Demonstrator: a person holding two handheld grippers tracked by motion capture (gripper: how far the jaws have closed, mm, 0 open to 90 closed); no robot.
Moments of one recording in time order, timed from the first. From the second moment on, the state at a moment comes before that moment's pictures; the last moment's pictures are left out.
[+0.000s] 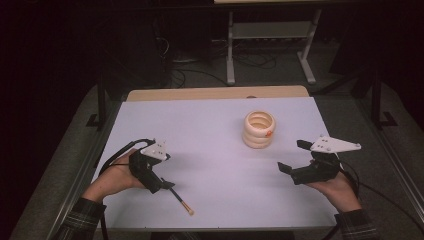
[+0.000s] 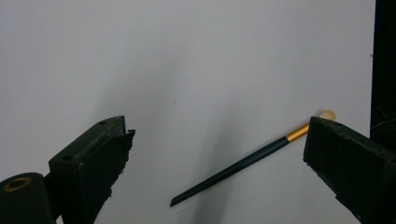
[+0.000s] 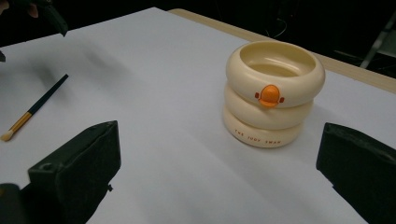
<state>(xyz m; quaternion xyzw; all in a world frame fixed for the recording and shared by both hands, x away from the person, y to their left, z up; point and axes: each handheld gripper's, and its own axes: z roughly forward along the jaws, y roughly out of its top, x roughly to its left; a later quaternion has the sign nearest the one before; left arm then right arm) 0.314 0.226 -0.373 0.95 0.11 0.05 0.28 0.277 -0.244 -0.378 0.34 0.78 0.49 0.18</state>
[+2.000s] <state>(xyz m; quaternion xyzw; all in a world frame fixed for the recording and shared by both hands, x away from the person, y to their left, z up) 0.298 0.195 -0.406 0.98 -0.02 -0.01 0.18 0.277 -0.246 -0.378 0.35 0.78 0.50 0.18</state>
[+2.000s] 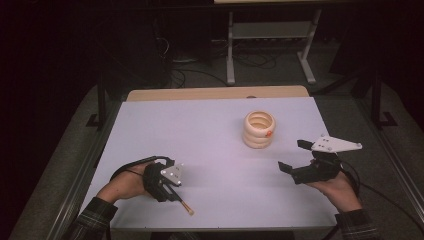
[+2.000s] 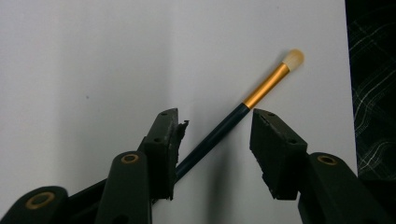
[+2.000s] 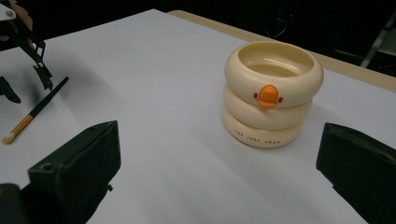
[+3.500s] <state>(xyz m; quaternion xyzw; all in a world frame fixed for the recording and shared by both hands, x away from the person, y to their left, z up) 0.299 0.185 -0.420 0.99 -0.03 -0.01 0.14 0.277 -0.247 -0.377 0.35 0.77 0.50 0.18</state>
